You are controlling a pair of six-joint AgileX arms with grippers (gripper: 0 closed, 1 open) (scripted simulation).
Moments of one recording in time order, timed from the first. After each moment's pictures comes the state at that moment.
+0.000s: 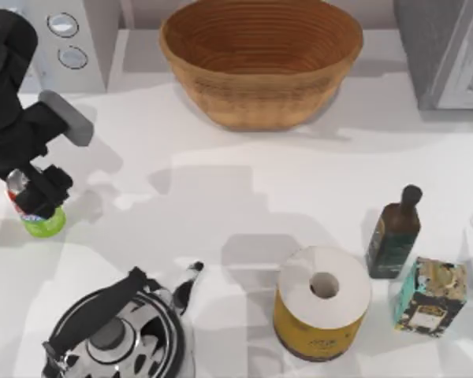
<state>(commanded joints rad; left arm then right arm) -0.09 1.99 1.41 -1.00 0.00 0.72 0.00 0.00 0.00 0.00 0.00 0.00</state>
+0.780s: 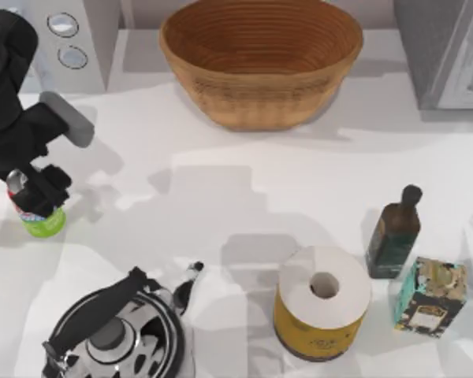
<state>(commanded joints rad) -0.09 1.99 1.41 -1.00 0.00 0.72 0.00 0.00 0.00 0.00 0.00 0.00</state>
